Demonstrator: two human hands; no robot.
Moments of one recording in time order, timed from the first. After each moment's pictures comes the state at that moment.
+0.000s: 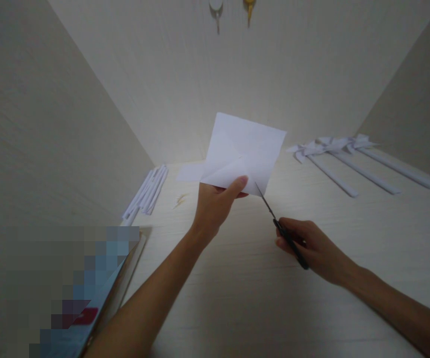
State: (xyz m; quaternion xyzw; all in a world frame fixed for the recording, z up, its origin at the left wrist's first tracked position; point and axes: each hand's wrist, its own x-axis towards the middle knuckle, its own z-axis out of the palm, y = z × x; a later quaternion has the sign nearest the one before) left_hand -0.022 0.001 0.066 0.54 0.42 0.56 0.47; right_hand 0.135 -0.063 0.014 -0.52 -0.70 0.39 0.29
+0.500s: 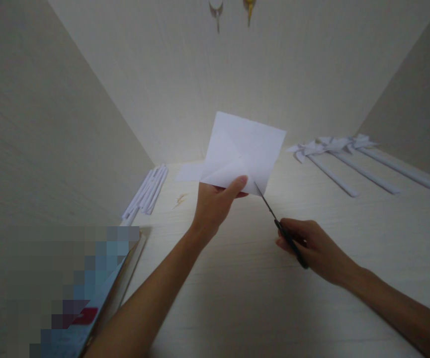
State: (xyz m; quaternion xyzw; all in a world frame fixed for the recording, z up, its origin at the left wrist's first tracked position) left_hand -0.023 0.001 0.067 0.54 0.42 0.56 0.47; right_hand 0.137 -0.063 0.012 -0.52 -0.70 0.38 0.30
